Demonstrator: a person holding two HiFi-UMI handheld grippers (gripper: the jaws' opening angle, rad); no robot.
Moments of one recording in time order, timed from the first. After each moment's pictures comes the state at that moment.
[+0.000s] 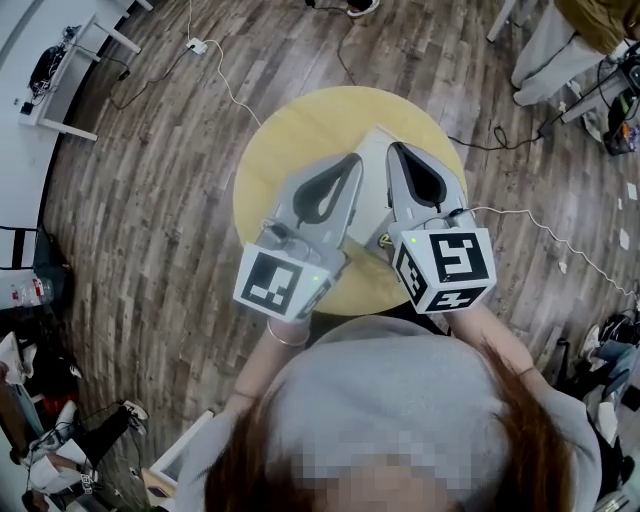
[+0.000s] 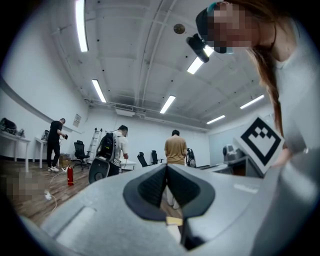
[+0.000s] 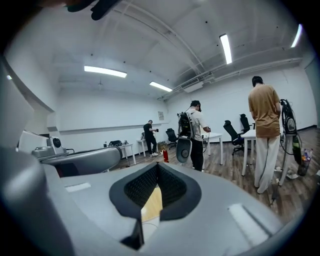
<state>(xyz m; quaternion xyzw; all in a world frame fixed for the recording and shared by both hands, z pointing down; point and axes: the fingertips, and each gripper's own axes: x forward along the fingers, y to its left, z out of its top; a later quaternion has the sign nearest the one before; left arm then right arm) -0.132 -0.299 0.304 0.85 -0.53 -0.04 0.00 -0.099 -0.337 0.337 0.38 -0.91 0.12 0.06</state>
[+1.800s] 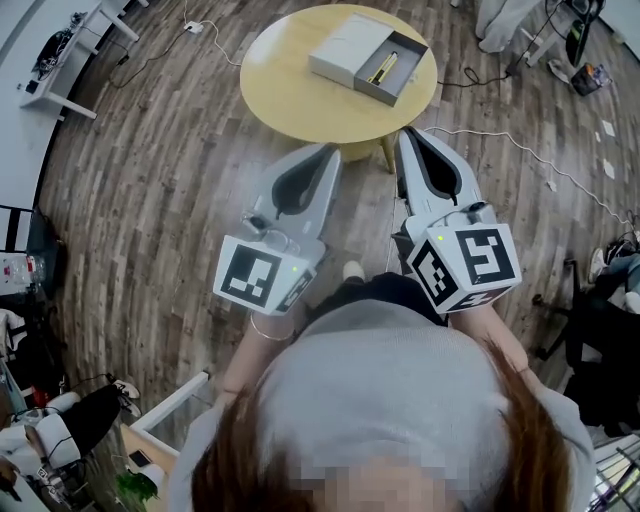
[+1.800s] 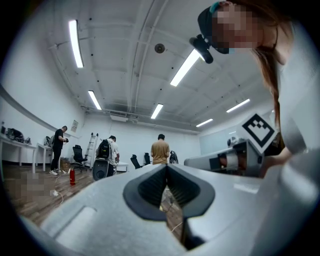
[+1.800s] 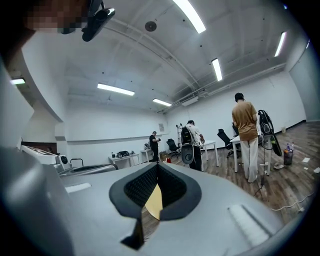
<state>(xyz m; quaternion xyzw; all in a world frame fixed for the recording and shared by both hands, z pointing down) -0.065 0.088 0.279 0.86 -0.52 -0.04 -0.02 0.004 0.049 0.283 0.40 -0.91 0.11 -0.01</state>
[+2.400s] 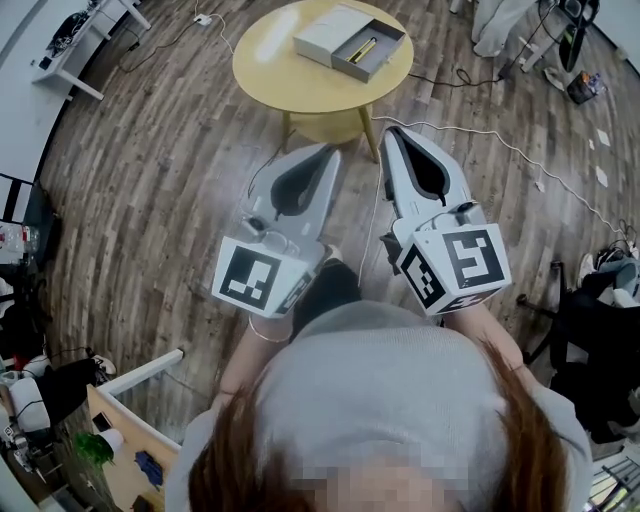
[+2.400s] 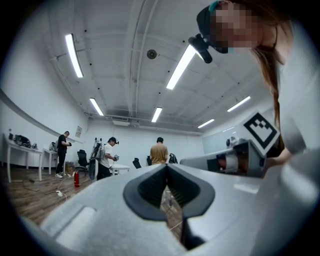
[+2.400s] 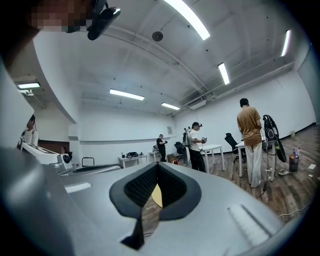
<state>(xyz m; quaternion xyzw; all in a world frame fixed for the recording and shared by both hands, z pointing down) 0.039 0.180 0.268 0.84 -0.54 -0.05 -0.04 0.090 0.142 0.269 0.35 -0.93 0.08 -0.02</state>
